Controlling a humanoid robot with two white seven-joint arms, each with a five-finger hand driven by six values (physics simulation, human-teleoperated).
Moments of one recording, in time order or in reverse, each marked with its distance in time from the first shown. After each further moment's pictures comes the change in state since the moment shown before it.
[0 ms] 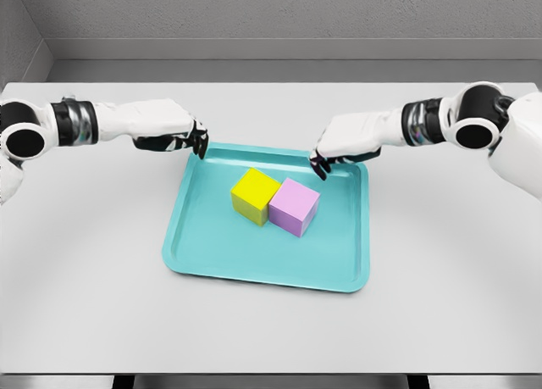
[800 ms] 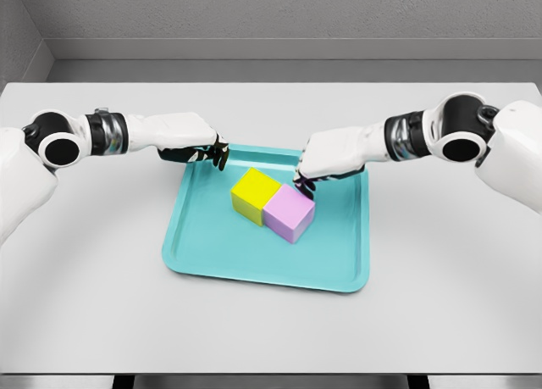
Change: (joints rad) left arm 0.006 -0.083 0.001 0.042 -0.068 0.000 0.000; right arm 0.002 -0.005 0.043 -0.117 -0.003 0.000 0.000
